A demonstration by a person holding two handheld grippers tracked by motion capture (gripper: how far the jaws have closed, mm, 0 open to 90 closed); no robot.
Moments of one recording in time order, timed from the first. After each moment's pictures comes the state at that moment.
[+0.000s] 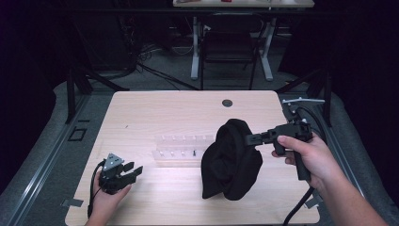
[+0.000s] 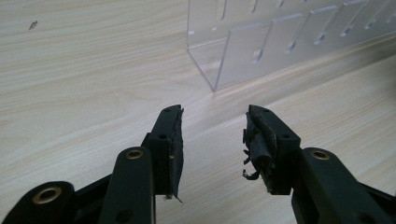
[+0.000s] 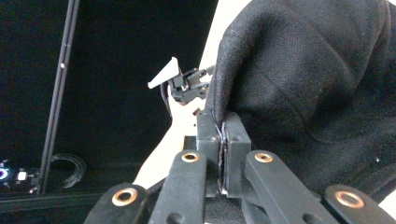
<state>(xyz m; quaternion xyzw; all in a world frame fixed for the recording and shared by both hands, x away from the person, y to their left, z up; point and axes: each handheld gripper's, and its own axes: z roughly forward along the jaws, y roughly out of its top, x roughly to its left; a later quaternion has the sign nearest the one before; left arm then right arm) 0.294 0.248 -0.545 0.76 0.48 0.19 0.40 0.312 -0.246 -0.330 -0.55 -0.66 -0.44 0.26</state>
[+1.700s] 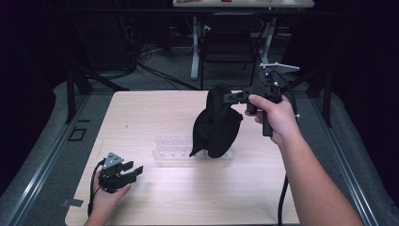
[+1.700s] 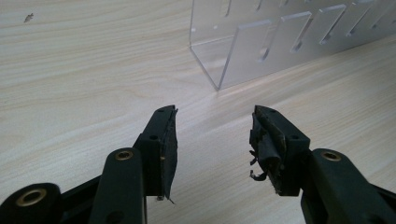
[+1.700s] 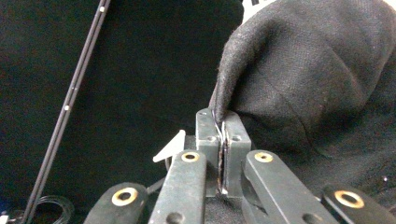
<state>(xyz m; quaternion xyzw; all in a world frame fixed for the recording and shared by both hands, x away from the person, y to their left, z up) 0.300 0.251 -0.549 0.75 0.49 0.18 0.40 0.401 -0.201 -0.312 -0.54 -0.64 -0.50 0.21</state>
